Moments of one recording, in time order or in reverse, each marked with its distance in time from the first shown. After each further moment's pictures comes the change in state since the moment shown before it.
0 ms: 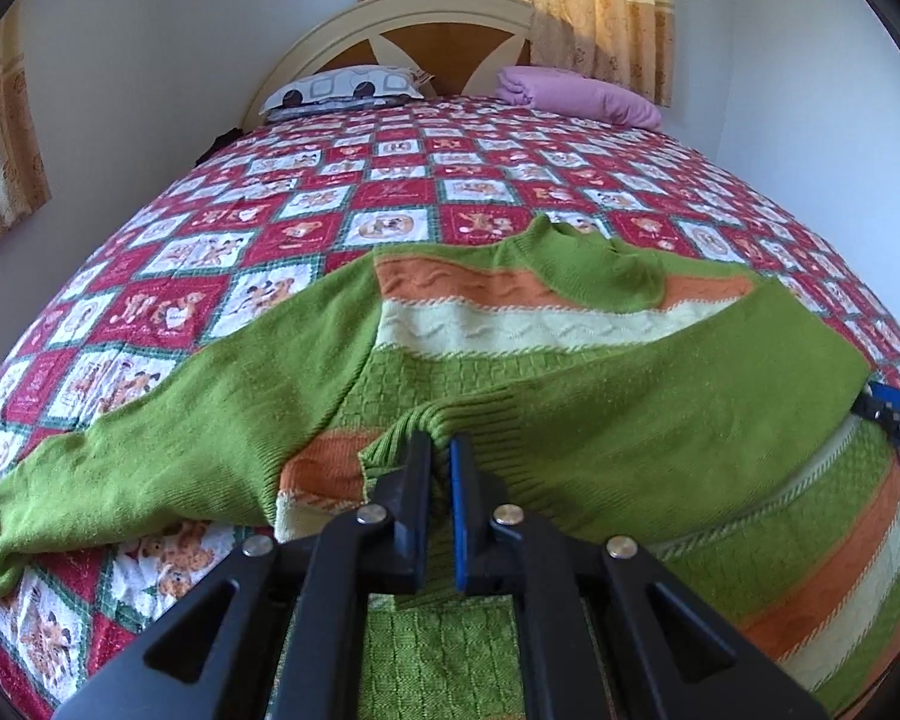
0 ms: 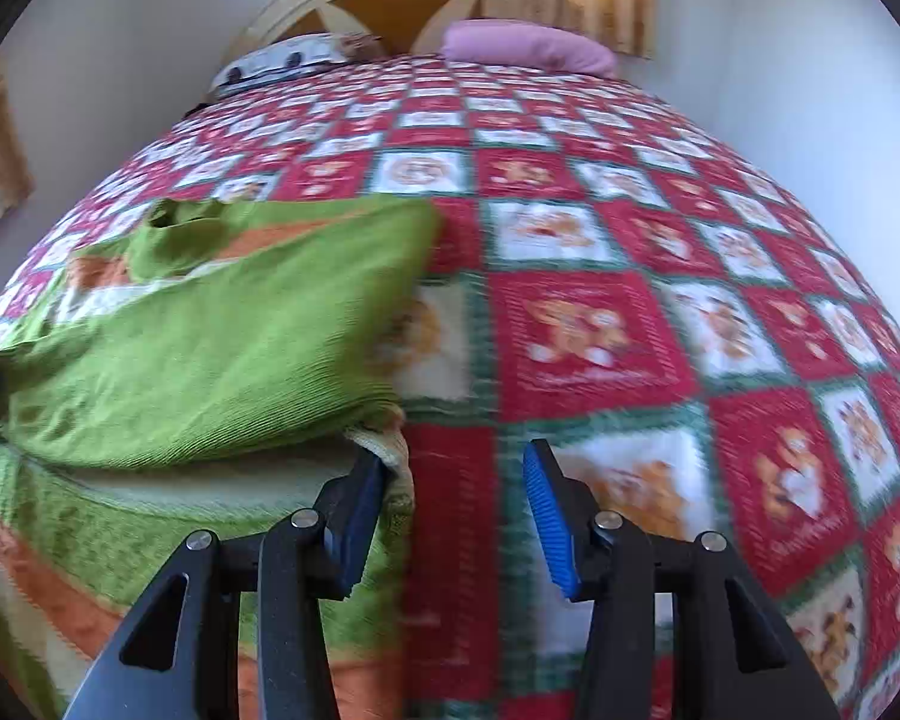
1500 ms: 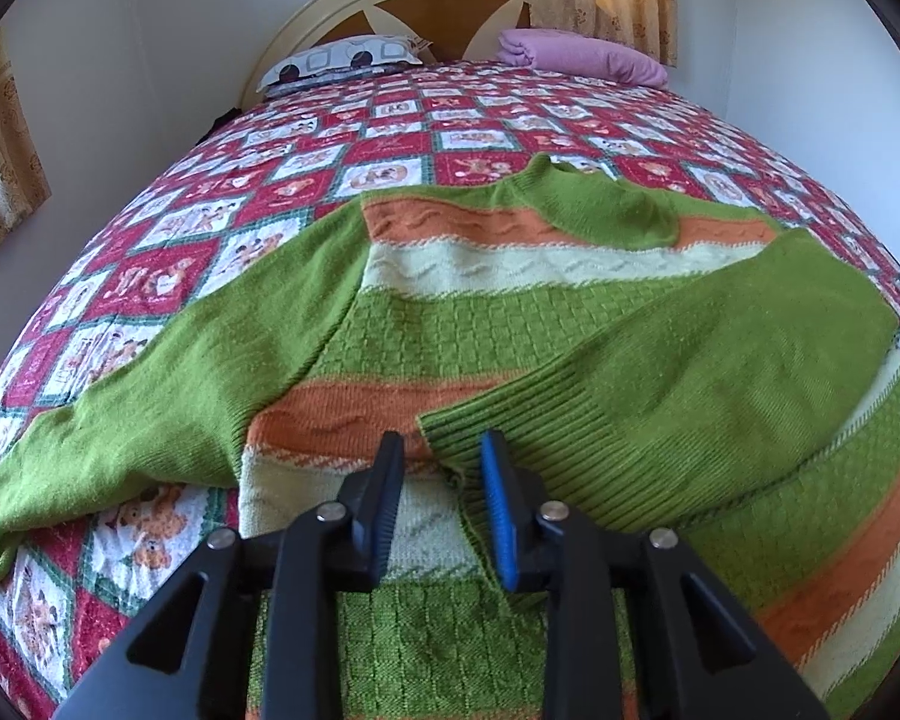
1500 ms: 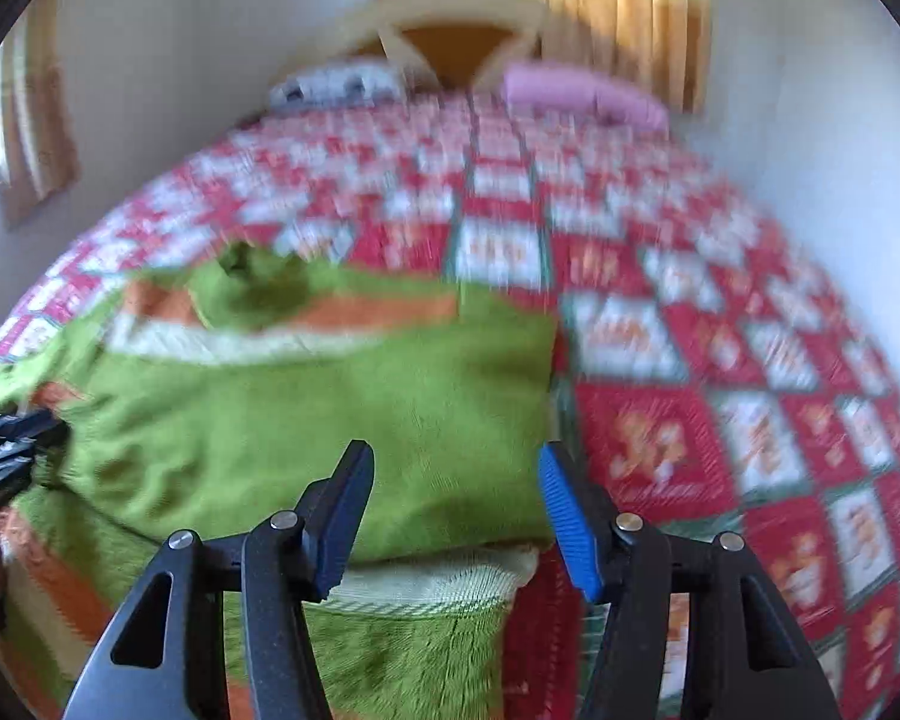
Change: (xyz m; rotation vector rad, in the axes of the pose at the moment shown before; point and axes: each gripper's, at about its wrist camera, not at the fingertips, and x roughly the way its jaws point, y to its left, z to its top) left arm 0.018 -0.010 -0.015 0.019 0.089 0.040; right arm -0.004 0.045 0.041 -0.097 -0.010 0.090
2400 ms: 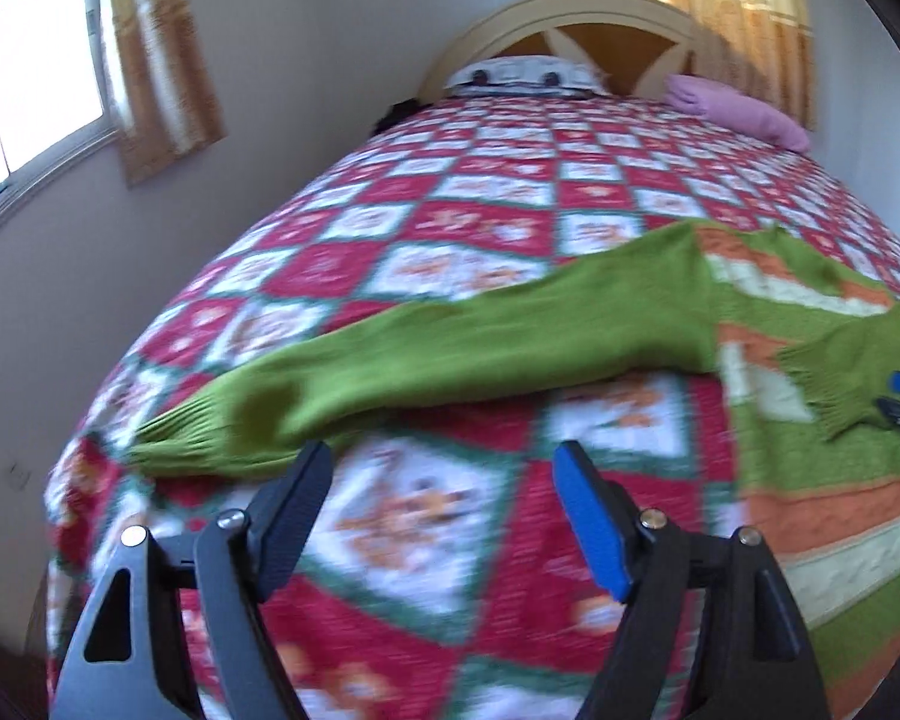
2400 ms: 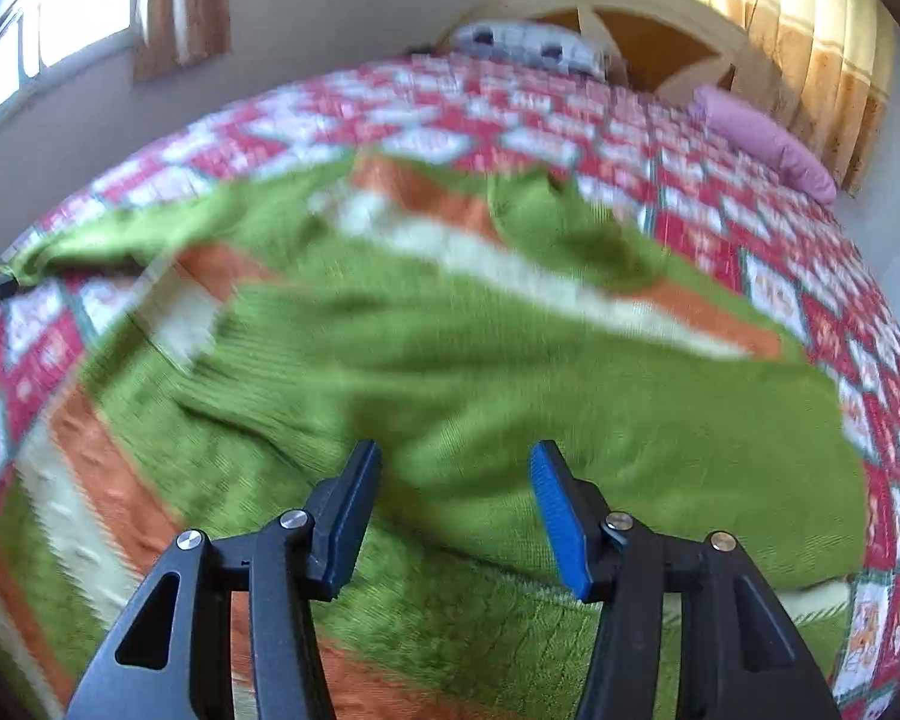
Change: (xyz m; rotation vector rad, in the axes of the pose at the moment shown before) left arm -0.090 0.187 -0.069 -0.212 -0.036 0.300; right arm -0.005 0.168 -0.016 -0.334 -0.035 0.187
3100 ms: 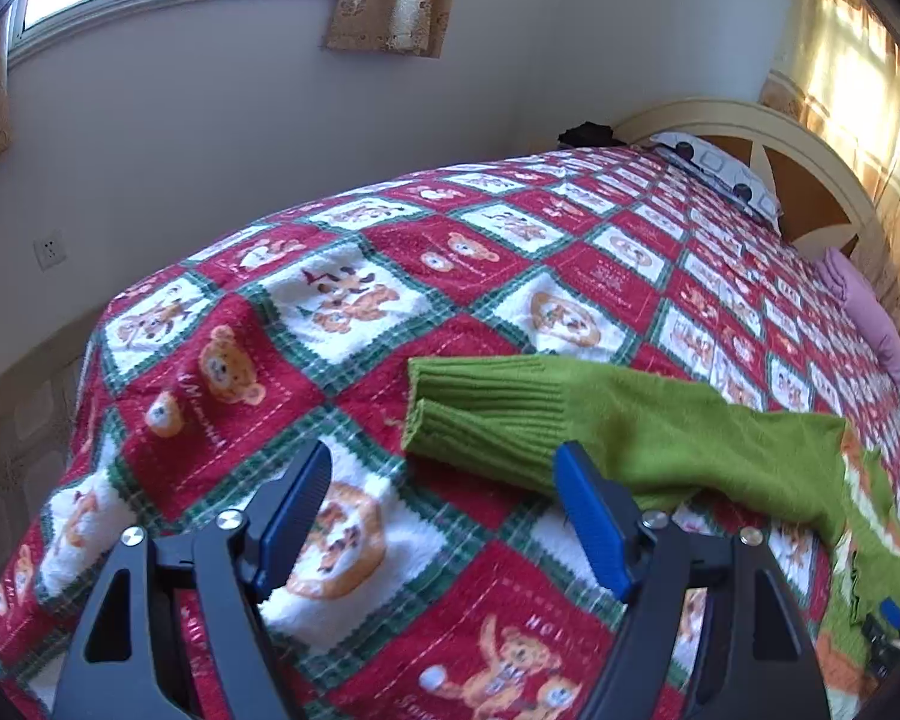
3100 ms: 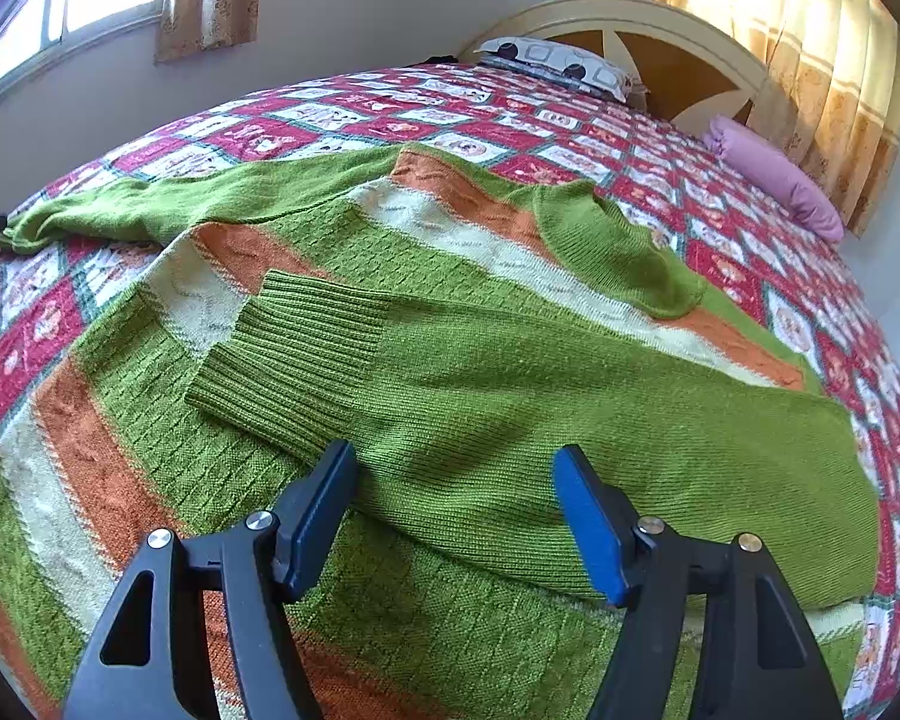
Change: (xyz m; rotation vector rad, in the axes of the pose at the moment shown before) left arm 0.031 0.153 -0.027 -0.530 0.024 0.043; right arm 0.024 0.040 -0.009 -0.085 0.012 -0.048
